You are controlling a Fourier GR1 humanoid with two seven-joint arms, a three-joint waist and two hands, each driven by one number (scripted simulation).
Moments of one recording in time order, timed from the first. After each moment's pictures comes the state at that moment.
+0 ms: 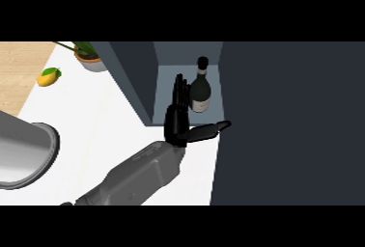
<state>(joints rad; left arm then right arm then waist) -0.79 0.02 -0.94 -0.74 1.41 0.54 -0.96 -0.09 -0.04 0.06 -2.37 -0.19 0.16 0.52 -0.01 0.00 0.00</state>
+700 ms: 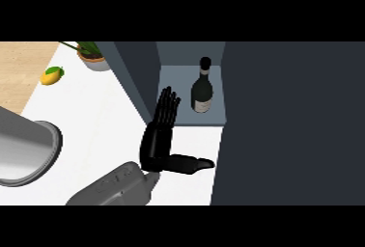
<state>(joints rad) -0.56 0.24 -0.95 -1.20 1.16 0.55 -0.84 -0.09 -0.06 0.04 -2.39 -0.17 0.15 0.53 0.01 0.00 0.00</state>
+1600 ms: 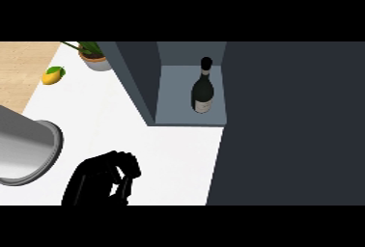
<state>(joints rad) -0.20 0.69 -0.90 -1.75 1.05 0.40 -0.78 0.03 -0.14 0.16 -2.40 -0.26 0.38 0.50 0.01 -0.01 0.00</state>
